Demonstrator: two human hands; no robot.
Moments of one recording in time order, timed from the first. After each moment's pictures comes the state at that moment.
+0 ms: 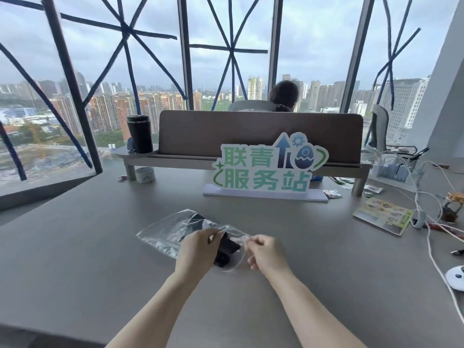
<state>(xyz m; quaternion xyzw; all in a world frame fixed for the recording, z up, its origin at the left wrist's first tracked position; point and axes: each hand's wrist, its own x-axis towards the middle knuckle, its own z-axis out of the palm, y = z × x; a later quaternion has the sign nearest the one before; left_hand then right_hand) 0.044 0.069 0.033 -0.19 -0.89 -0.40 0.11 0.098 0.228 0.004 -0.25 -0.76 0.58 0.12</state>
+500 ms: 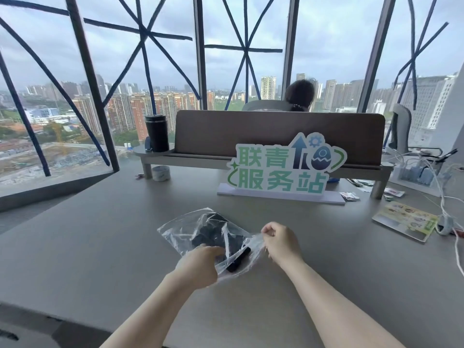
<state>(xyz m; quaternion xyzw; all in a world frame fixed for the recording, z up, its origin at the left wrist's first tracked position) 0.041 0.029 0.025 -0.26 -0.95 -0.15 -0.07 0.071 0.244 0.011 -0.21 -0.87 0.41 0.17</state>
